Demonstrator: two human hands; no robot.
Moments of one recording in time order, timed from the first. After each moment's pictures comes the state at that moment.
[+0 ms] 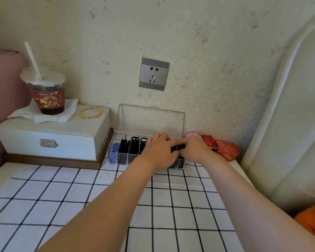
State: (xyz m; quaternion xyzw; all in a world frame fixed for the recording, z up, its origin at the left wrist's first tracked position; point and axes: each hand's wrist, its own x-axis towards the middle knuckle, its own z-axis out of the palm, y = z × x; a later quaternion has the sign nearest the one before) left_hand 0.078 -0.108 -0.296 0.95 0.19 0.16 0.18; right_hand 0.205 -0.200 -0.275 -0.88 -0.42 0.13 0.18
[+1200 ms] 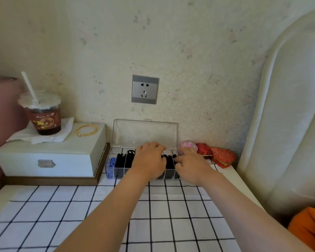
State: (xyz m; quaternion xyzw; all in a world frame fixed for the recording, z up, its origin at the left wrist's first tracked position) left_hand 0.069 -0.103 -0.288 0.95 0.23 0.18 0.10; right_hand 0.188 -0.229 -0.278 -0.86 -0.51 0.01 0.05
